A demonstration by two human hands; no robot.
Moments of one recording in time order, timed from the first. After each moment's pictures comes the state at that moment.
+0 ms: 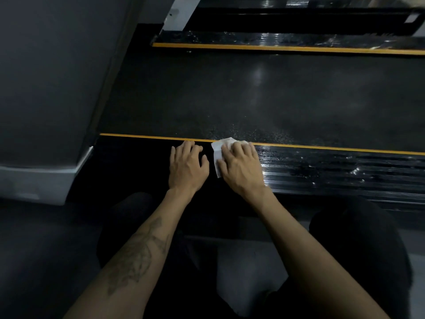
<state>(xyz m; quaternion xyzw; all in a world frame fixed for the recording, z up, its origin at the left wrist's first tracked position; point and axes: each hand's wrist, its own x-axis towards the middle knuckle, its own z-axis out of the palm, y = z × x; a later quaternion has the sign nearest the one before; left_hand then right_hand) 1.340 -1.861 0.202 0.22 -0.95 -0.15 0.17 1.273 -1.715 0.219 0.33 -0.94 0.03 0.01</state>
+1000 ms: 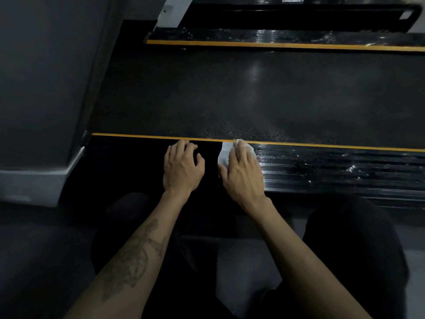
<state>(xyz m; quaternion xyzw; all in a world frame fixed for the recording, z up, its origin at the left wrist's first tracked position) 1.340 -1.860 0.199 0.22 -0.94 -0.15 0.20 1.288 -1.702 0.211 0.27 -0.96 0.04 -0.01</state>
